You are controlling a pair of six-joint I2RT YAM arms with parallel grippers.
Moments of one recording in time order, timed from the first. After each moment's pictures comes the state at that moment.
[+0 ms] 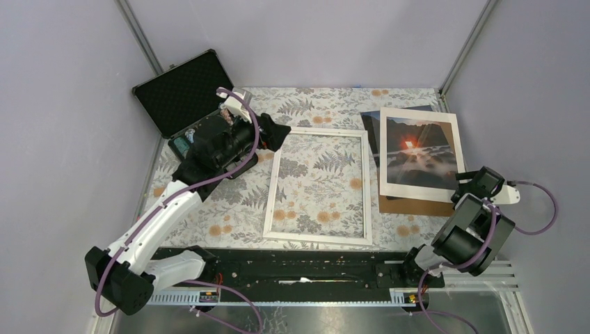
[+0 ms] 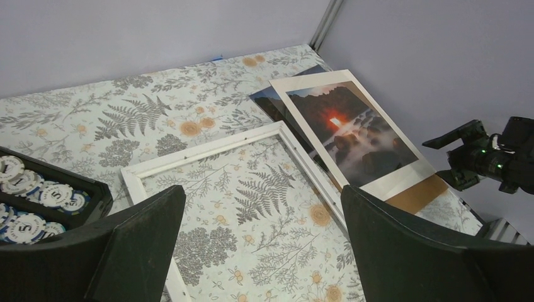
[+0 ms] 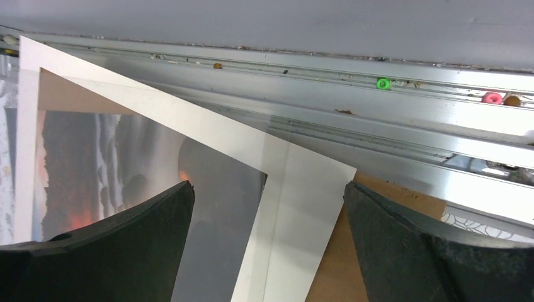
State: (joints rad) left arm -0.52 1.08 1.04 -0.01 0.16 -0.29; right arm -0.71 1.39 0.52 0.17 0.17 0.79
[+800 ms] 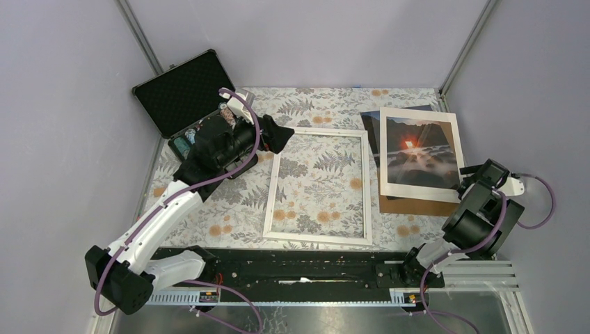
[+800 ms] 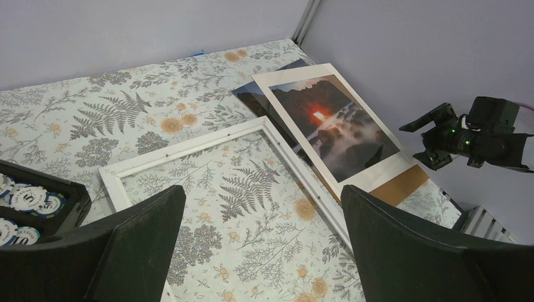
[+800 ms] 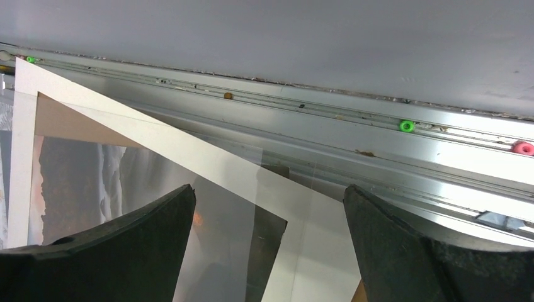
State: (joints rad) left arm -0.53 1.09 1.04 -0.01 0.21 -0.32; right arm -0.72 1.55 0.64 0.20 0.17 0.76
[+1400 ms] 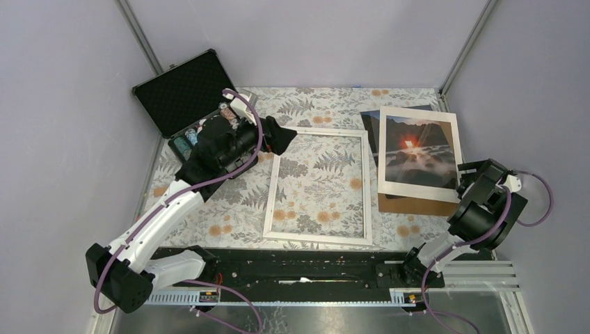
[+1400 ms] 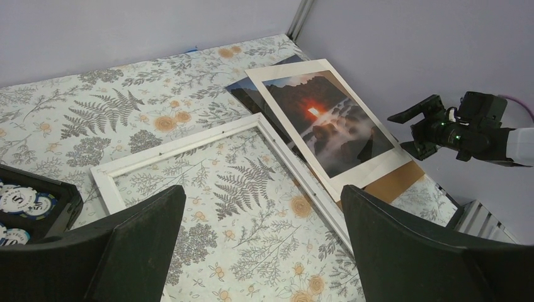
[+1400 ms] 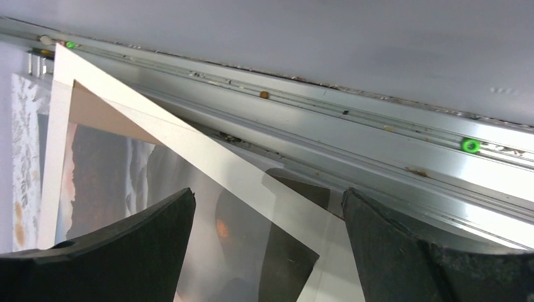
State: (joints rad) left arm -0.55 1.10 1.04 -0.01 0.21 -0.32; right arm -0.72 1.65 0.67 0.30 0.06 0.77
